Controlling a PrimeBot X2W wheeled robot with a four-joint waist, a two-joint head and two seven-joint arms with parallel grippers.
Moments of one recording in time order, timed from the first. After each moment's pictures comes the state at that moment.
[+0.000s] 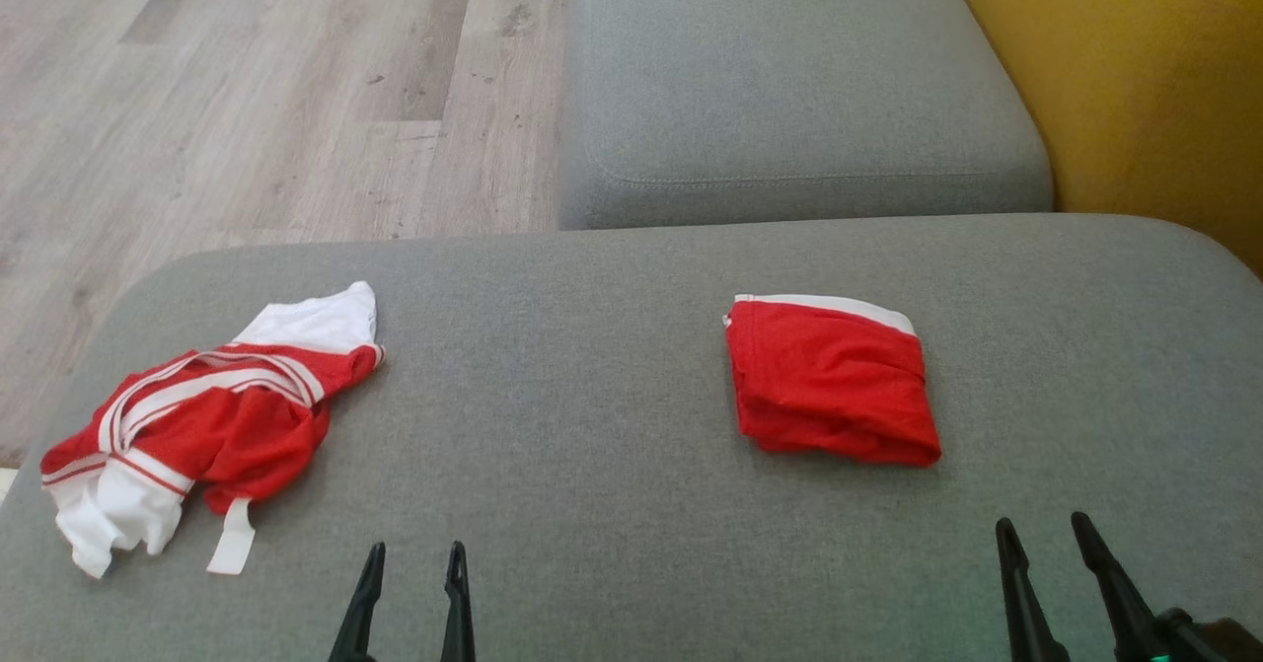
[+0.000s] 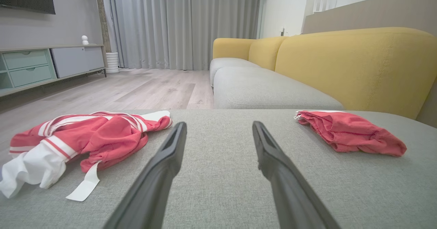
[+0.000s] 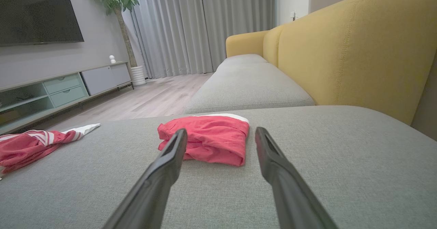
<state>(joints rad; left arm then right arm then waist) 0.24 0.06 -0.26 0.13 -0.15 0.11 -0.26 0.31 -0.14 0.06 0.08 0.24 0.13 -0.25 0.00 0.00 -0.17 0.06</state>
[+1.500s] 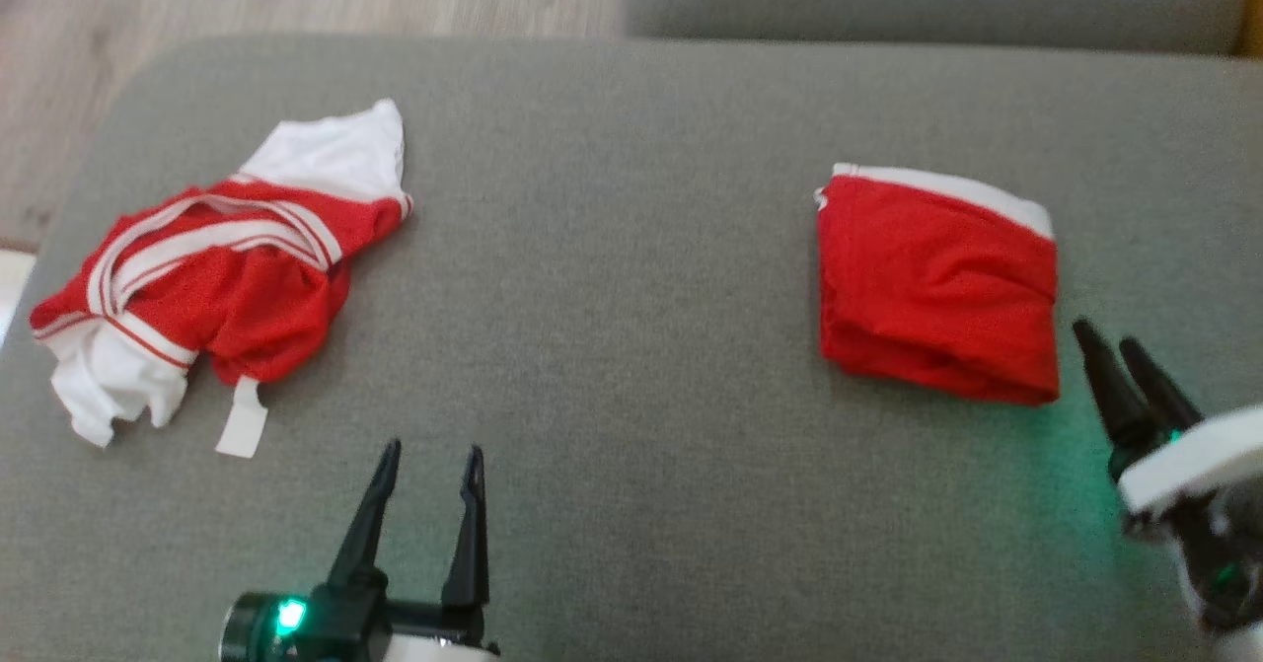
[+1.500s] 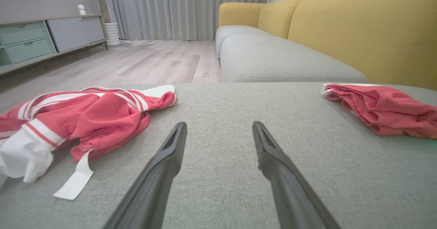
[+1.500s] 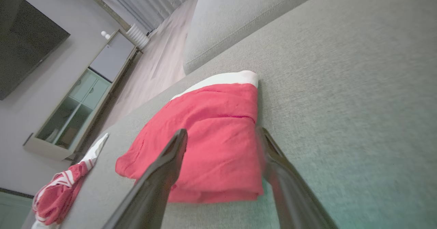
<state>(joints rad) 0.11 0.05 -0.26 0.12 -0.10 0.06 -0.26 -0.07 -0.33 0.07 0.24 0.90 0.13 0.15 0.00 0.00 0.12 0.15</state>
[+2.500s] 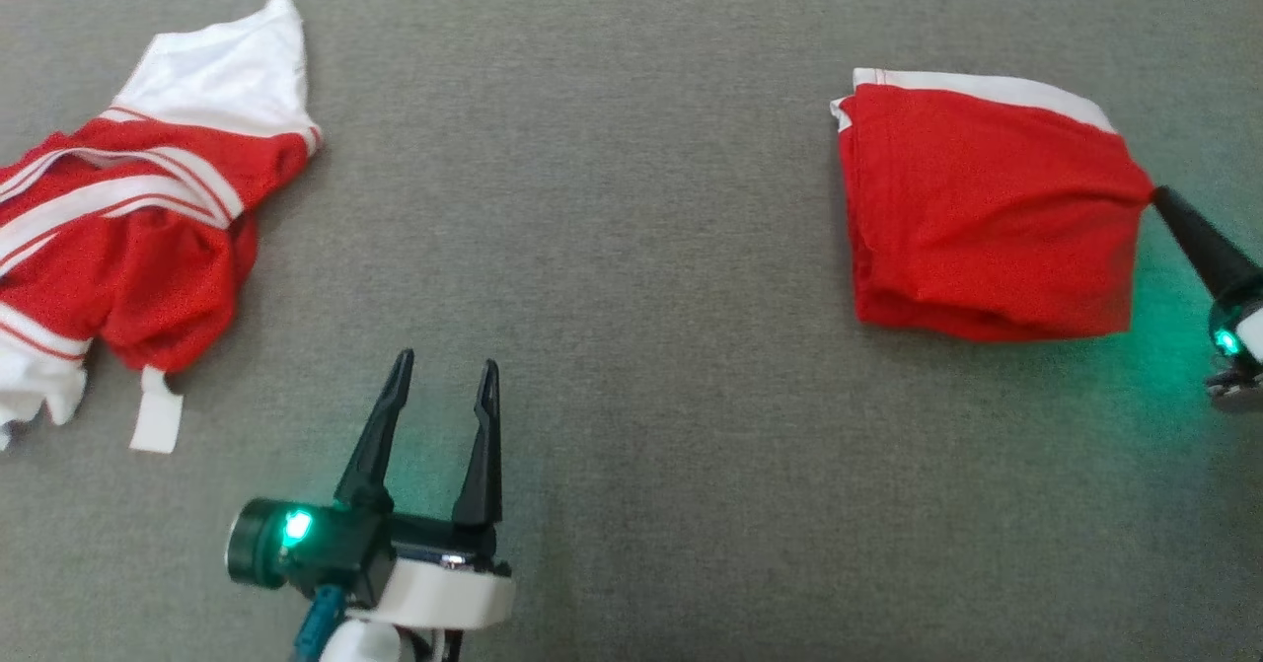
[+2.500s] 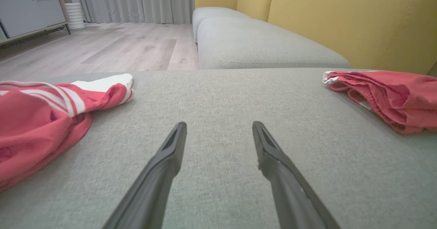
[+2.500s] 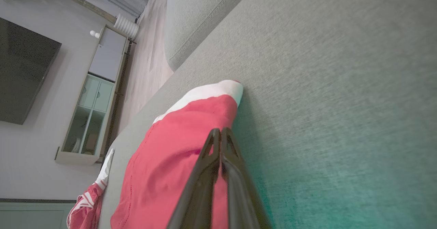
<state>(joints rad) -0.03 0.05 -0.28 0.10 -0.11 0.03 -0.26 -0.32 -0.40 -0.07 0.27 1.15 0.13 0.54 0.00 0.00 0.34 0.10</state>
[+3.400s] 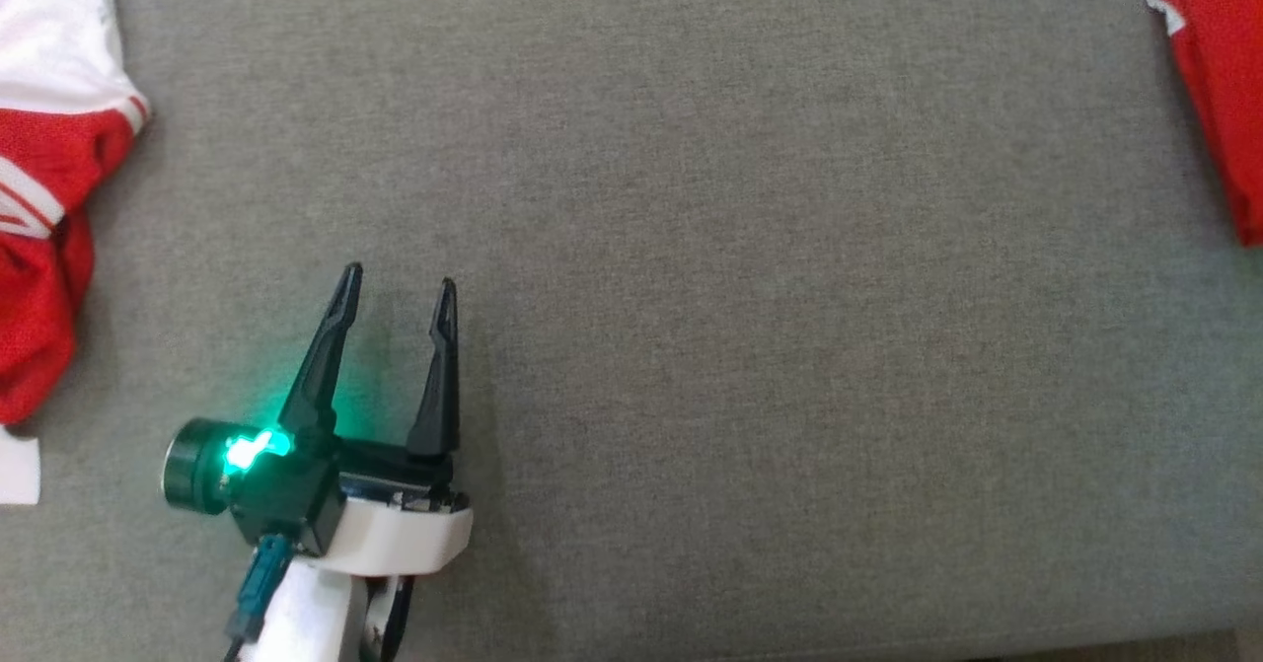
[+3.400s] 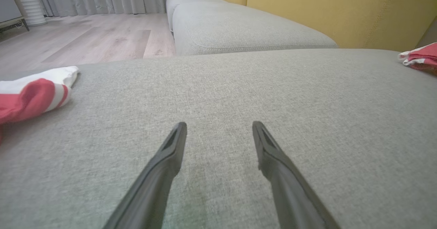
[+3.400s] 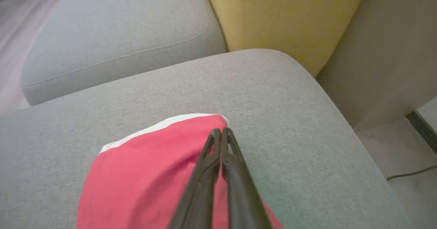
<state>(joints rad) -0.11 0.07 -0.20 0.05 -0.06 -0.04 -0.26 -0.44 -0.66 -0.31 0.17 0.73 0.13 0.57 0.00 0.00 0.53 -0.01</state>
